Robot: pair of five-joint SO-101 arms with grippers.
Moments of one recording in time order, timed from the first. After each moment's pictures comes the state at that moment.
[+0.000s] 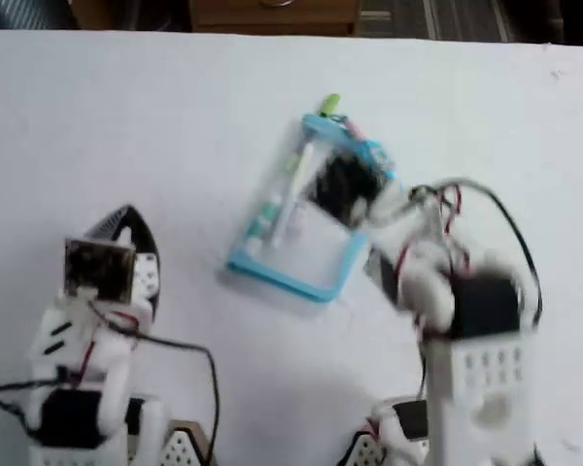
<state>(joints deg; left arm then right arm) -3.7 -95.0 71.9 51.1 -5.4 -10.7 -52.6 24.0 85.4 49.2</state>
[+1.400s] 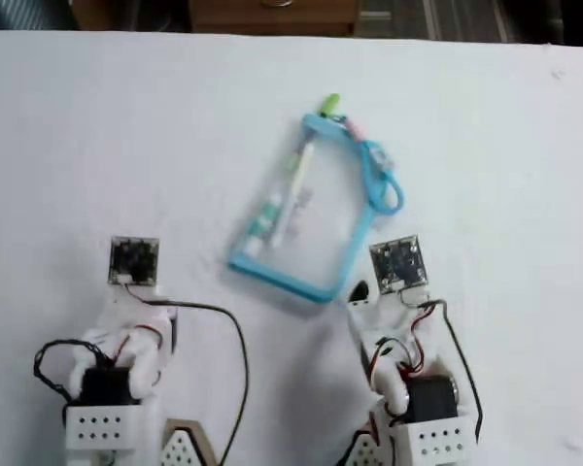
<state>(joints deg) -7.7 -94.7 97.8 60.4 1.4 -10.3 -101.5 92.2 59.0 7.8</state>
